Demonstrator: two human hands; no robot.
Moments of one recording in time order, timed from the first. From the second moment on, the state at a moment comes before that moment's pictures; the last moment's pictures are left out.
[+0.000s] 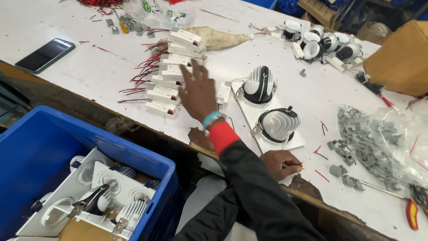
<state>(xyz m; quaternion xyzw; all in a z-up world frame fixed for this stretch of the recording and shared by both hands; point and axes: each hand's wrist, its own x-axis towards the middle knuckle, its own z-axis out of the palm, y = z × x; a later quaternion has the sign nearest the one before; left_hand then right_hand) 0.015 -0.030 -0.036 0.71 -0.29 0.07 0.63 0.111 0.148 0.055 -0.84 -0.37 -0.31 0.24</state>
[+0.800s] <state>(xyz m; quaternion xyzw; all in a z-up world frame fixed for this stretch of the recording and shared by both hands) -0.006 -0.023 -0.009 0.75 -0.20 0.21 0.60 -0.055 -0.206 0.138 -0.54 -0.10 -0.16 0.82</state>
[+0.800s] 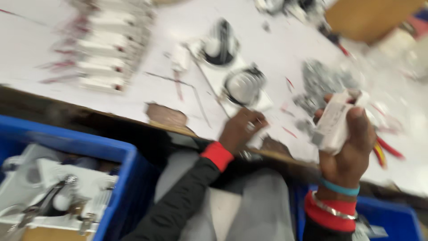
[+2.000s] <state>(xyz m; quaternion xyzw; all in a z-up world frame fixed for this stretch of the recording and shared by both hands) -0.008 -0.023 0.009 0.75 -0.22 0.07 0.62 -0.025 -0.344 0.045 -0.94 -0.11 -0.27 0.17</state>
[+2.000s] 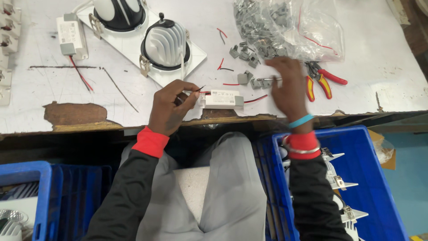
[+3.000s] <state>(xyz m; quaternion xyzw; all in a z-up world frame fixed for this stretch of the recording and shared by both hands) -0.003 -0.023 0.009 0.78 -0.21 0.08 0.58 0.018 -0.226 0.084 -0.50 -0.10 -0.03 0.86</state>
